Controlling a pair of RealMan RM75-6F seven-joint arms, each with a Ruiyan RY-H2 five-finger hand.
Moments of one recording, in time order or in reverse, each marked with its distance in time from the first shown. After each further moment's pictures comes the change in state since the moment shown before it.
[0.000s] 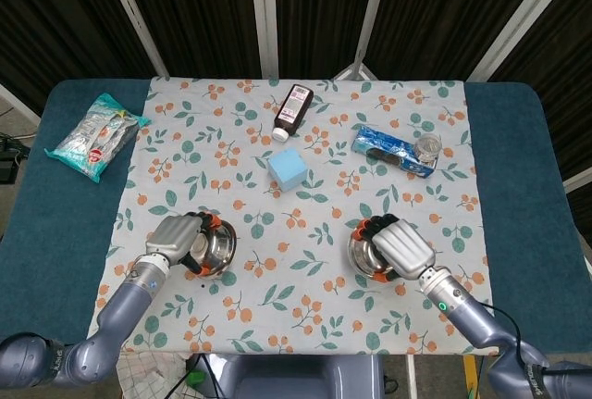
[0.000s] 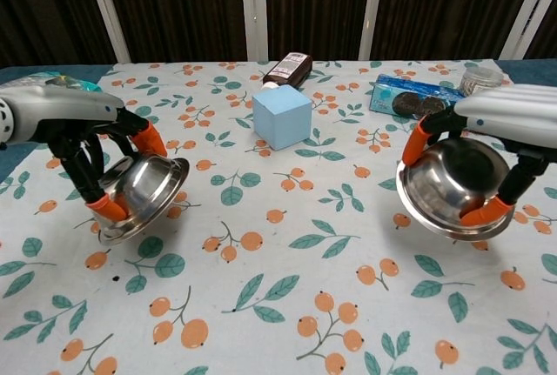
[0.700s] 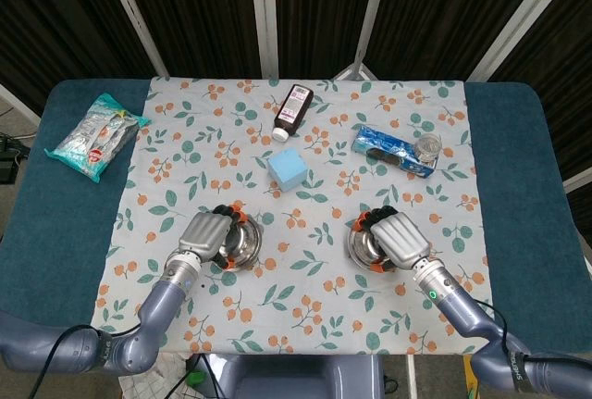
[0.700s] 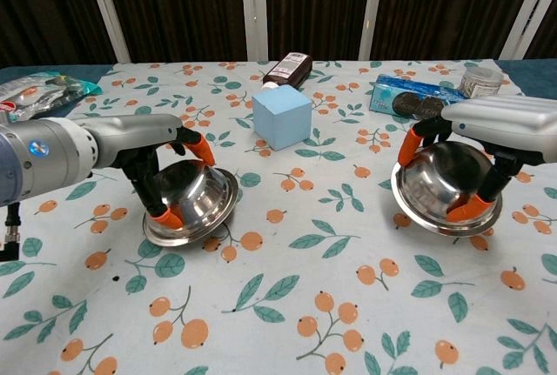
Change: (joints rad) left arm -0.049 -0.253 0.023 0.221 0.107 0.075 0.046; right arm 0.022 -0.066 0.029 0.060 0.124 -0.036 -0.038
